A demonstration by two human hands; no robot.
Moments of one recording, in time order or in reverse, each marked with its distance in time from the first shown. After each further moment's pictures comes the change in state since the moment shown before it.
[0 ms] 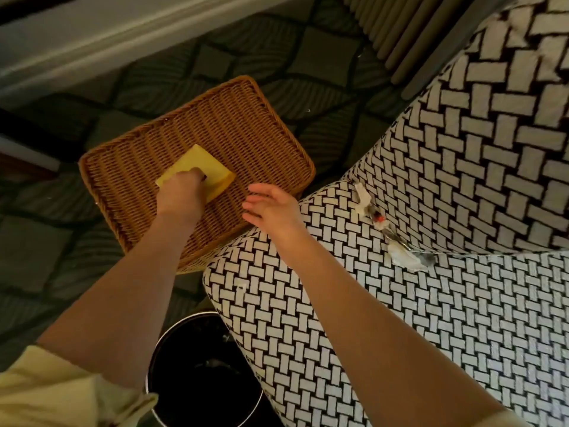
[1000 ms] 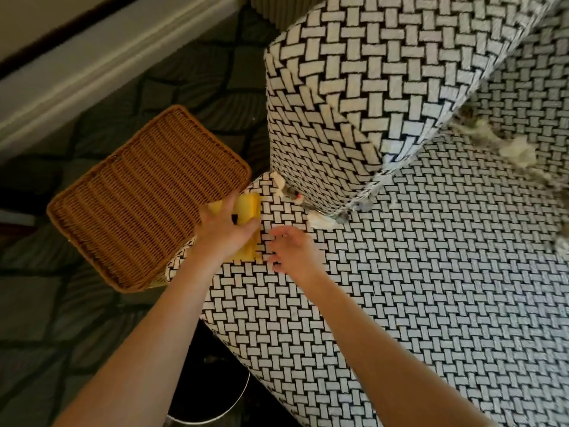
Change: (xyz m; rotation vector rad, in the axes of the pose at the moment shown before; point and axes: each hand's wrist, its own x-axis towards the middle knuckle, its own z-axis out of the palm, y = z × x) left_hand -0.121 0.121 -0.026 -0.313 -0.348 0.034; right_hand -0.108 0.025 -0.093 -0.191 0.249 -0.039
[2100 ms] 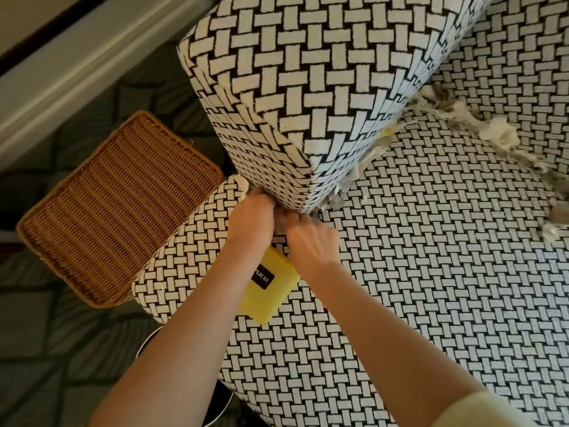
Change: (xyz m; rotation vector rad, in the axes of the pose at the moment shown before) left_hand 0.010 0.081 0.059 0.345 0.220 0.486; right_hand 0.016 0.007 -0.069 -1.263 0.343 -0.440
